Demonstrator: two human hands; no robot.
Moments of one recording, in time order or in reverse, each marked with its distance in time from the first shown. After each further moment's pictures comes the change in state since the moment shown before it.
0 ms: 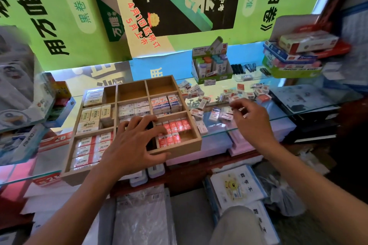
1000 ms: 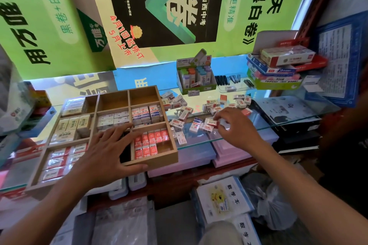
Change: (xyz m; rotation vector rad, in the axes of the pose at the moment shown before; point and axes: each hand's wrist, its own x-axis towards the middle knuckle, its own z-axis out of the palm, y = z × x) left_hand 0.002 -0.002 0.005 -0.032 -0.038 -0.102; right_hand 0.037 0.052 -0.020 -0.345 -0.246 -0.271
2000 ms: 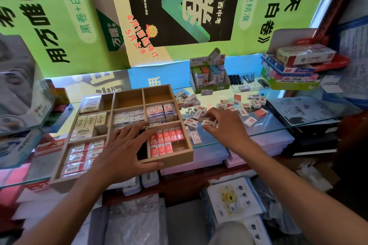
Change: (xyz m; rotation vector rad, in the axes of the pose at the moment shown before) left_hand 0.000 0.002 -0.004 0.043 -0.043 -0.011; right_hand 0.019 -0.068 0.025 -0.002 -0.046 0.060
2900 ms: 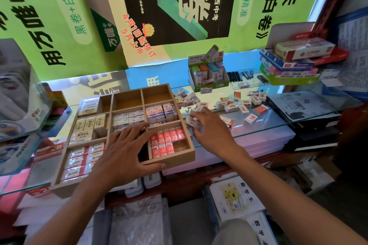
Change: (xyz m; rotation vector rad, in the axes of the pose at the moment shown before) left_hand 0.000 0.001 0.000 -0.005 0.003 -0.005; right_hand -0.007 -0.035 0.021 0.092 -0.028 -0.019
